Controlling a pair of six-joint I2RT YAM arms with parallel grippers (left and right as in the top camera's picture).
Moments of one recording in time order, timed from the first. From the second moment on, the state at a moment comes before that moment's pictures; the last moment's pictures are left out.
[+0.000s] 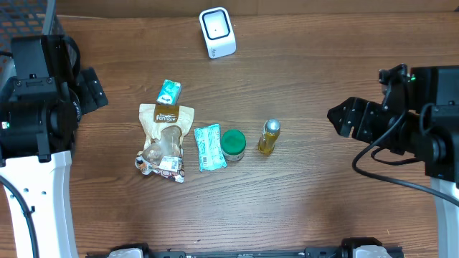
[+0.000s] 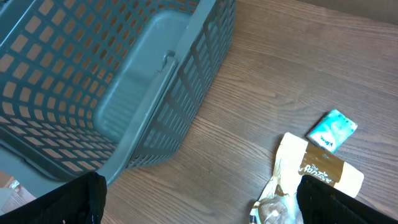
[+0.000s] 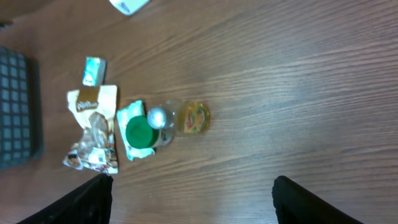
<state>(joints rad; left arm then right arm) 0.08 1.37 1.78 -1.31 -0.41 -0.24 0.04 1.22 1.61 -1.42 -0.27 0.31</state>
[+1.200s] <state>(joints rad) 0.08 1.37 1.78 -1.31 -0.41 -0.24 0.60 1.54 1.61 -1.32 0.12 0.66</state>
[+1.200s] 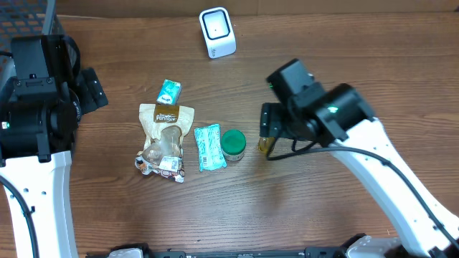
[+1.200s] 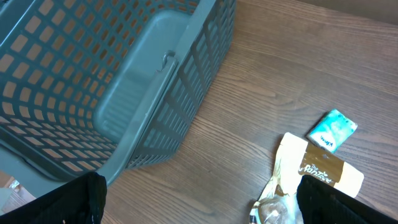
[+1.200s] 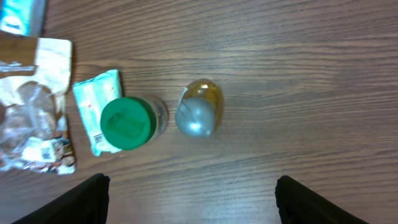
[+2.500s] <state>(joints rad) 0.08 1.37 1.78 -1.31 -0.41 -0.24 0.62 1.81 1.61 -1.28 0.22 0.79</state>
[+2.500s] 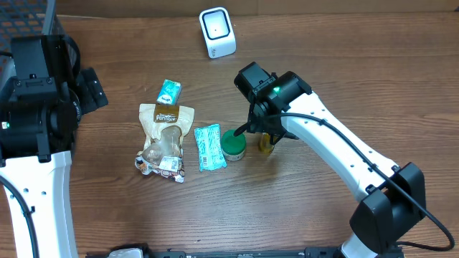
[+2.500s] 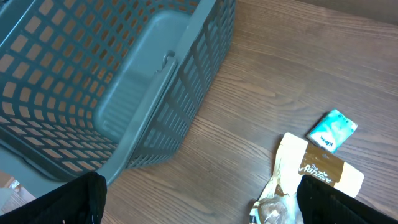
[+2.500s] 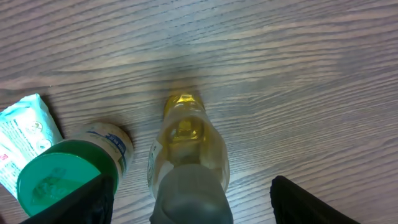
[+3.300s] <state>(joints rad) 0.08 1.37 1.78 -1.31 -0.41 -0.24 0.55 1.81 1.56 -1.22 0.16 0.73</state>
